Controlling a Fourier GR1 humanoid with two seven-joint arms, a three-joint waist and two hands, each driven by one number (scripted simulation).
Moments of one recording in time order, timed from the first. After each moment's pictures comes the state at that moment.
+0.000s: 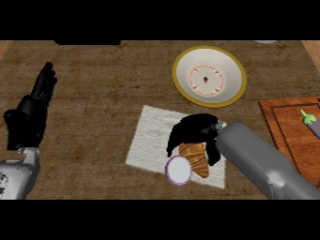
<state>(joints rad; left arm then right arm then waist) -0.22 0.32 -0.07 -1.58 -0.06 0.23 0.15 -0.76 -0.26 0.81 -0.83 0.75 0.37 -0.73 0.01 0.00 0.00</state>
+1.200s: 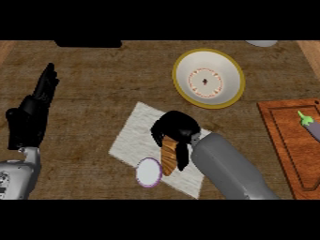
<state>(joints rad) -0.22 0.29 -0.03 -1.57 -0.08 0.18 0.16 -0.66 -0.04 0.60 -0.86 0.70 0.18 -0.16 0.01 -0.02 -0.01</state>
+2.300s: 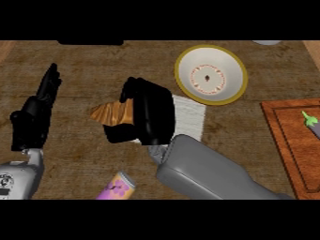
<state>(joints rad) -0.21 0.27 -0.04 -1.59 -0.11 0.19 0.17 -0.84 0.00 0.75 -1.30 0.71 -0.56 0.94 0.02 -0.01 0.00</state>
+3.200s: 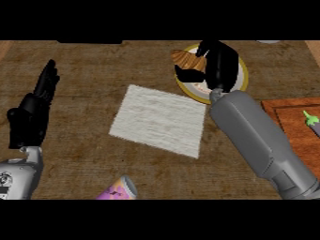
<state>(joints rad) -0.23 0.26 -0.02 -1.61 -0.13 0.18 0.19 -0.89 -0.17 0.40 -0.85 0.68 -0.74 0.52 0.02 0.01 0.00</state>
